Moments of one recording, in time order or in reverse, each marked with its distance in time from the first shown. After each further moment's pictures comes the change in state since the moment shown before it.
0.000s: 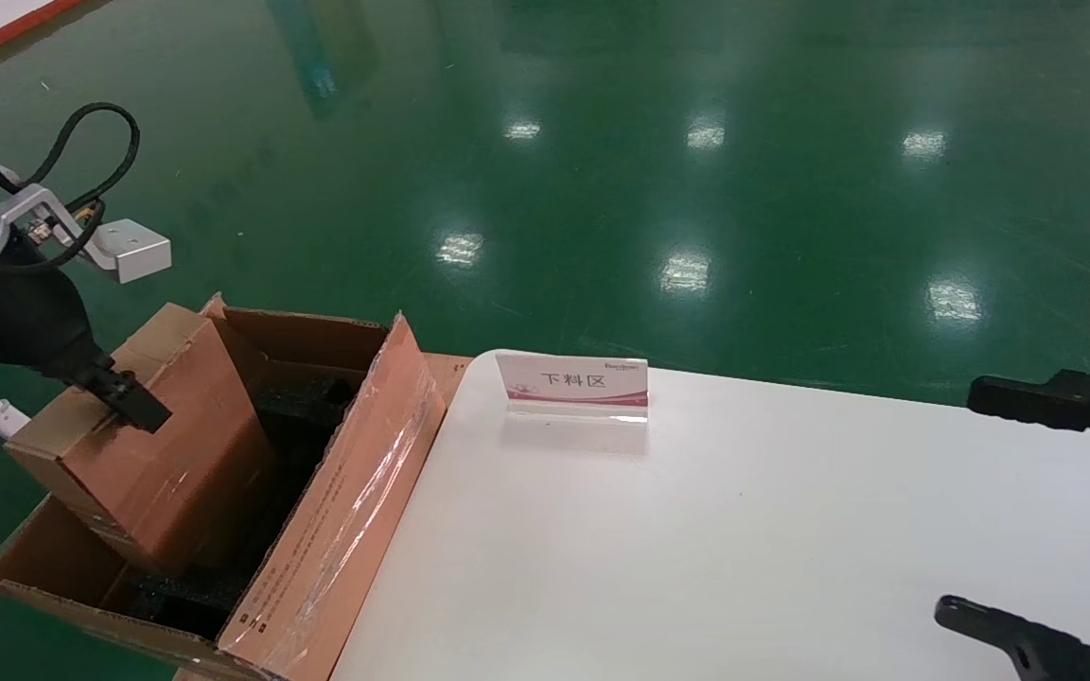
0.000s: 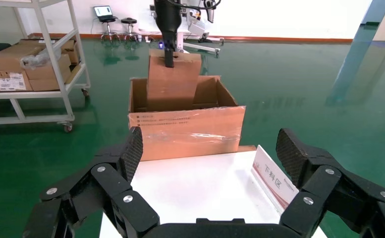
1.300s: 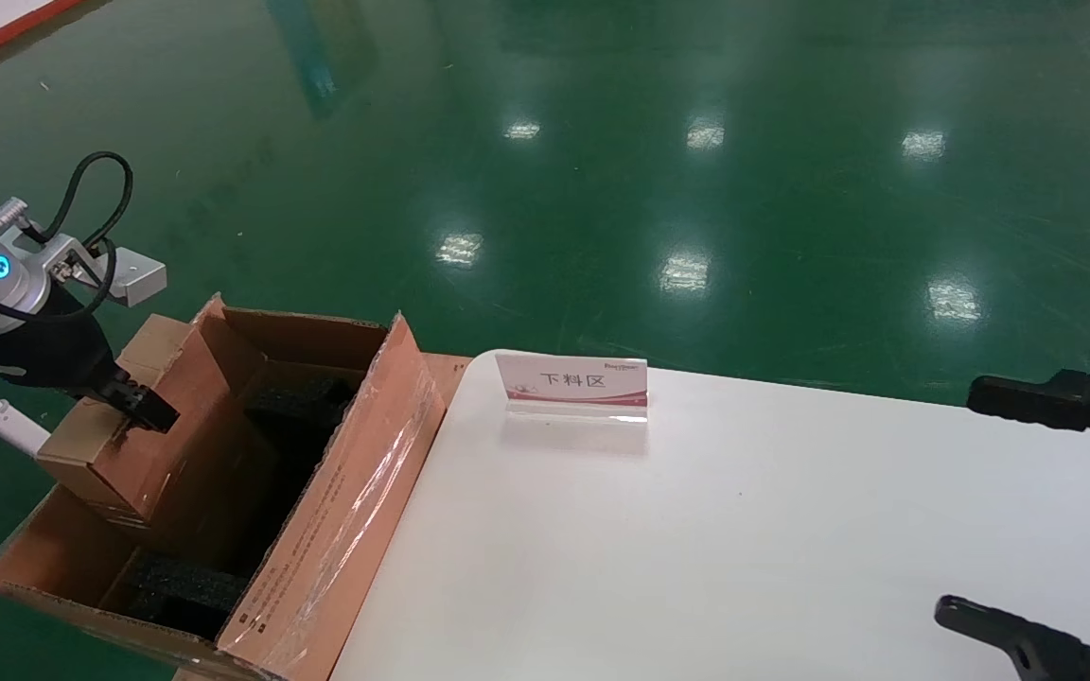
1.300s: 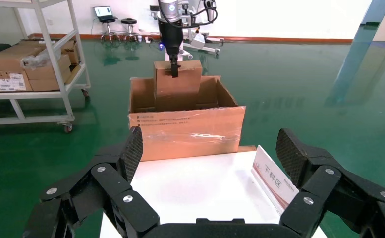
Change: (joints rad) left arm 0.170 -0.031 0.032 0.065 0.058 -0.219 -0.104; right arm 0.001 0.001 -0.002 0.000 0.002 0.001 -0.001
